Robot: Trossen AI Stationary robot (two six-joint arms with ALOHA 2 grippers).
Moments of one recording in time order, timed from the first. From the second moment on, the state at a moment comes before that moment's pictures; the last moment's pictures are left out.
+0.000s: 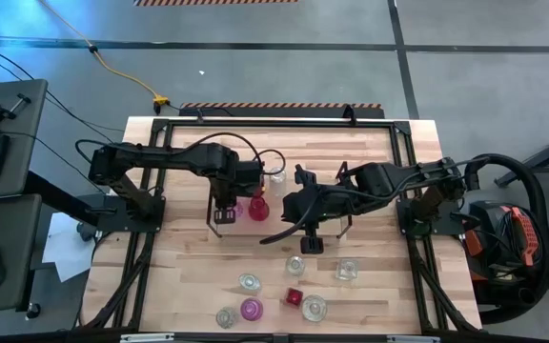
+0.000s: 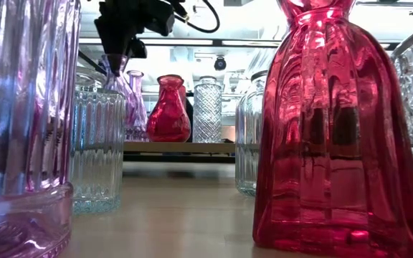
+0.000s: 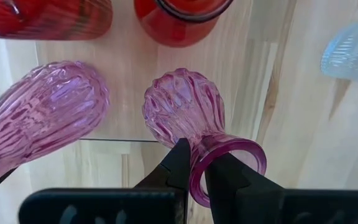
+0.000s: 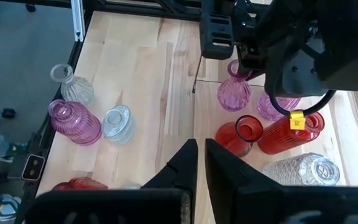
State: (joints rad) left arm 0.04 1.66 1.50 -1.36 0.09 -0.03; right arm 0.30 1.79 2.11 -1.14 0.19 0.12
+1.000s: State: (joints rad) left arm 0.06 1.66 1.43 -1.31 0.10 -0.07; right arm 0.32 1.79 2.11 -1.14 0.19 0.12
